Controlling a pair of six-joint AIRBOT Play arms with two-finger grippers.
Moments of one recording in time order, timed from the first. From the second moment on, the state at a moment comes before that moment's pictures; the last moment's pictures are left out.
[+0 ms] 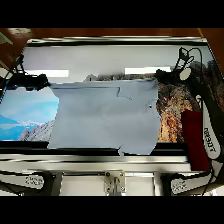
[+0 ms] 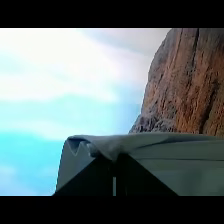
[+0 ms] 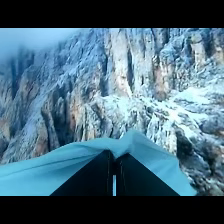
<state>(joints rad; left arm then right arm) 0.20 -1.62 1.45 1.06 -0.88 -1.36 -0.02 -1.66 1.44 -1.23 0.64 1.58</state>
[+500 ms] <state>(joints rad) 0.19 -1.77 1.46 1.12 -0.94 -1.30 -0.04 -1.69 1.44 -1.25 0.84 1.61</state>
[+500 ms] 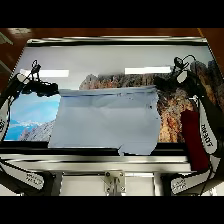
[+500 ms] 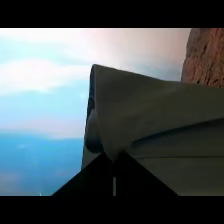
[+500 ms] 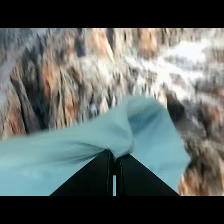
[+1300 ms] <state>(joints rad) 0.22 -1.76 1.48 1.19 -1.36 -1.42 -0.02 -1.60 1.27 -1.27 1.13 1.72</state>
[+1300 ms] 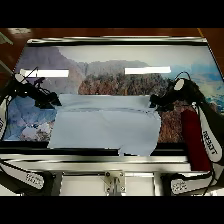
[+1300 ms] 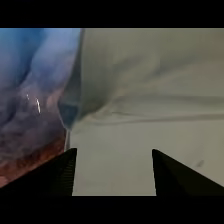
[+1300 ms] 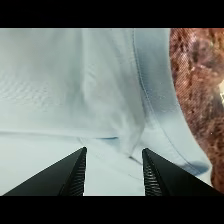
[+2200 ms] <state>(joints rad) 0.61 -1.45 0.75 1.14 -1.43 -1.19 -0.35 -1.29 0.92 -1.33 1.37 1.52</state>
